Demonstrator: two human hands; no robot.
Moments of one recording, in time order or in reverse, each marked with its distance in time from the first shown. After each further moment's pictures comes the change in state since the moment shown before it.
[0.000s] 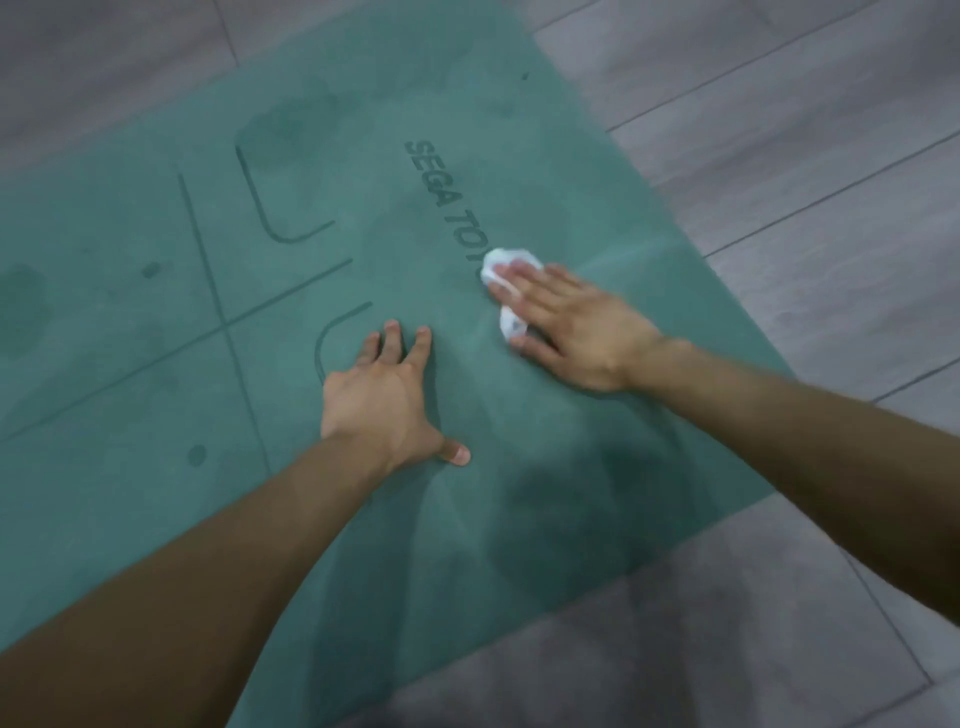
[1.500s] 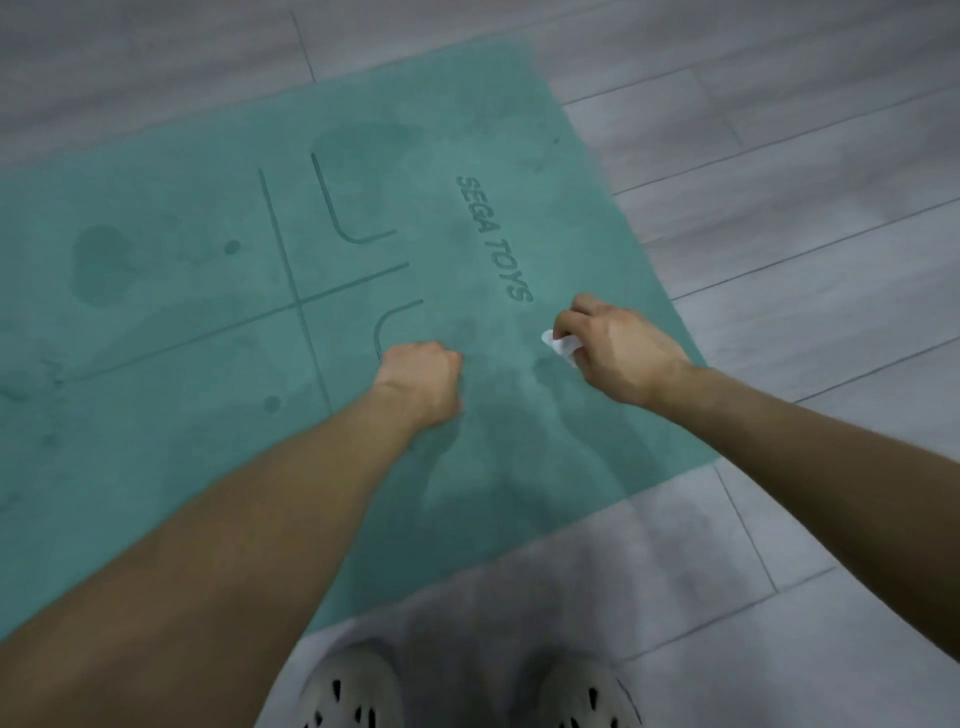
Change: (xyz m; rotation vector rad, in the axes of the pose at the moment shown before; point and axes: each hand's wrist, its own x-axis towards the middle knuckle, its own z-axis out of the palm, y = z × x) left_hand -0.042 -0.028 -0.050 -0.032 -0.029 0.197; right_hand -0.040 -0.080 -0.141 0.091 -0.129 0.279
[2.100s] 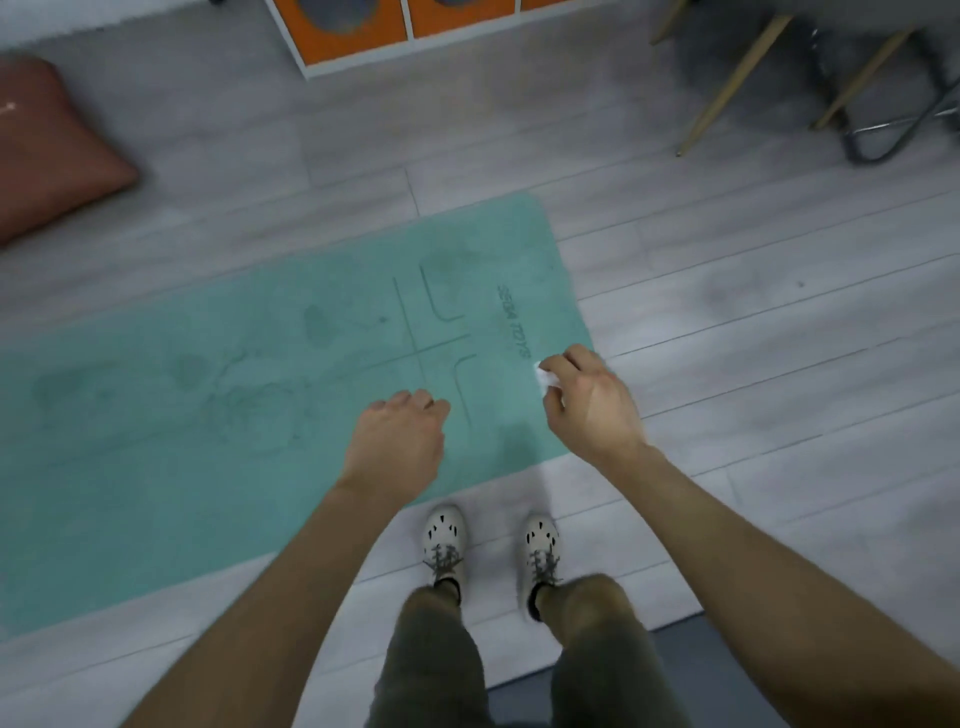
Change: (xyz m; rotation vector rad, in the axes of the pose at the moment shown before) left_hand -0.407 -0.081 -0.451 -0.094 0.107 -0.004; right_hand -0.148 -0.241 -0.478 0.204 0.170 0.196
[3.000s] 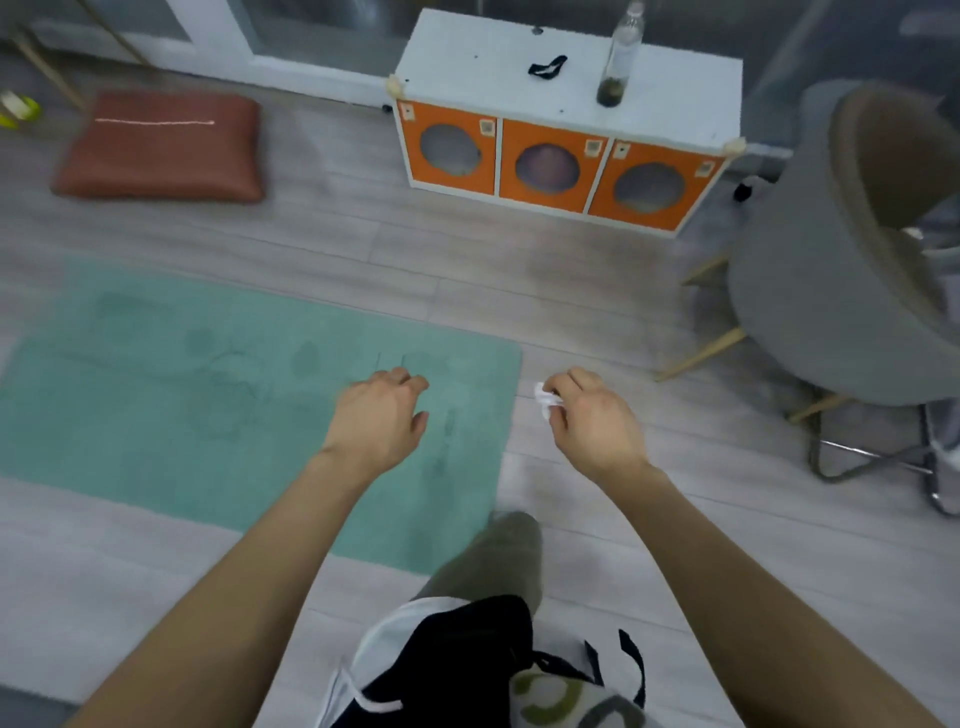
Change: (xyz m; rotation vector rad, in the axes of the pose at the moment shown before) left_hand 0.195 0.190 -0.258 -0.242 0.206 -0.568; right_hand 0.257 0.195 -0.314 -0.131 -0.147 -0.518
